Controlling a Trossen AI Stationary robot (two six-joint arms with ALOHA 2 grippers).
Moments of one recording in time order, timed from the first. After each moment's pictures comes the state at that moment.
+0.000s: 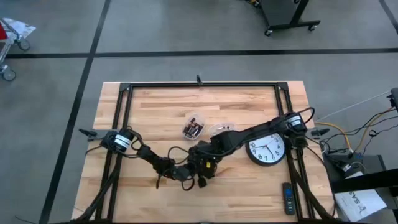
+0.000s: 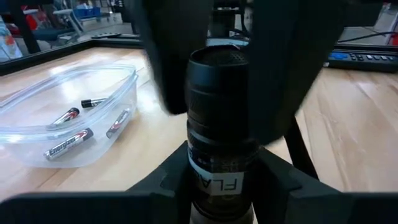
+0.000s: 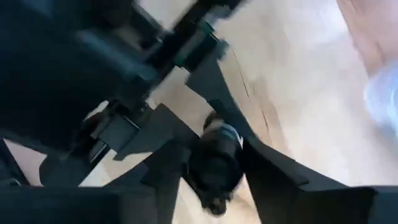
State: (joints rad) left arm -0.43 2.20 0.92 1.02 -0.74 -0.20; right arm 0.22 1.99 1.71 -0.96 -0.04 0.62
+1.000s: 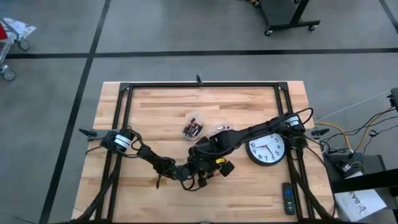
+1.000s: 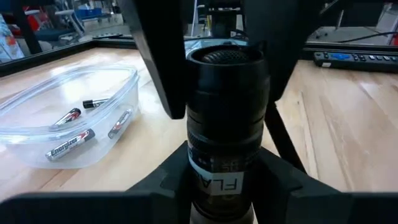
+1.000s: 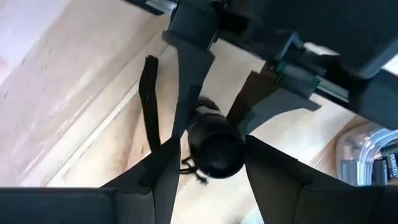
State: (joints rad) left arm -0.43 2.20 0.92 1.03 -0.74 -0.20; right arm 0.22 2.02 1.76 -1.05 -0.06 -0.54
